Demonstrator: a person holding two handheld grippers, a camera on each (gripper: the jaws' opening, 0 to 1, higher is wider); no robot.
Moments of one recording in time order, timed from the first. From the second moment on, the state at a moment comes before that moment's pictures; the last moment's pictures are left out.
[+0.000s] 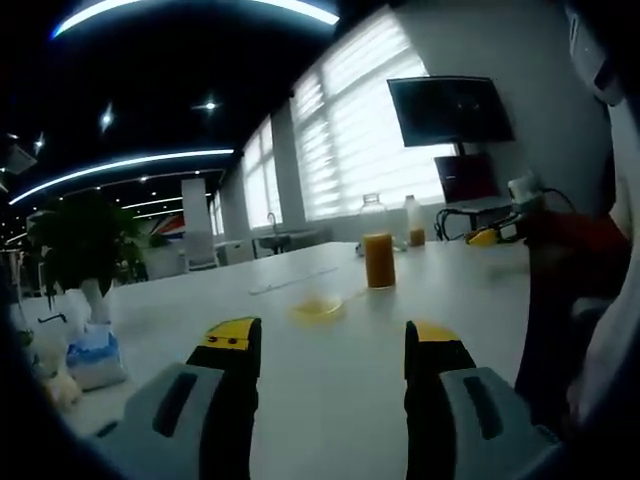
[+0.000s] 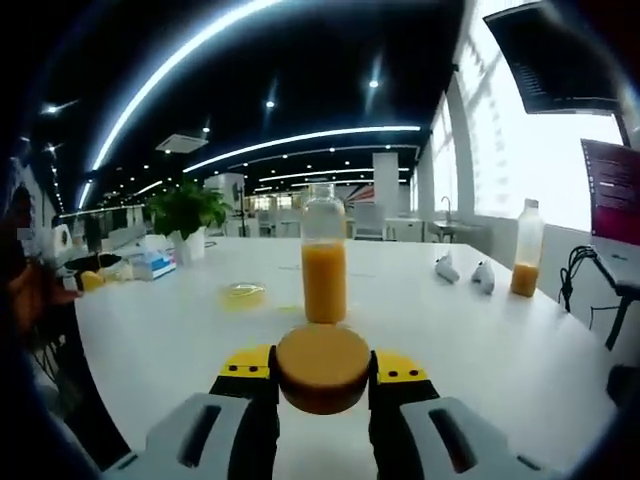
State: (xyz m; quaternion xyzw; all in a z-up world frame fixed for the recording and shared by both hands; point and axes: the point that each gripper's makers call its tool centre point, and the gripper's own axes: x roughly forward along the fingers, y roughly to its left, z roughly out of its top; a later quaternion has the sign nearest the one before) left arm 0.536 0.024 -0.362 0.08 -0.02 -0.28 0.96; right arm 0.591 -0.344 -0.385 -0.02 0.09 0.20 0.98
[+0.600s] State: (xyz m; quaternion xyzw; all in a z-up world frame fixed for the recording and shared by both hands) left arm 0.535 0.024 -0.353 0.08 -0.02 -0.27 0.96; right arm 0.623 -0.328 -0.306 -0.03 0.06 0.23 0.97
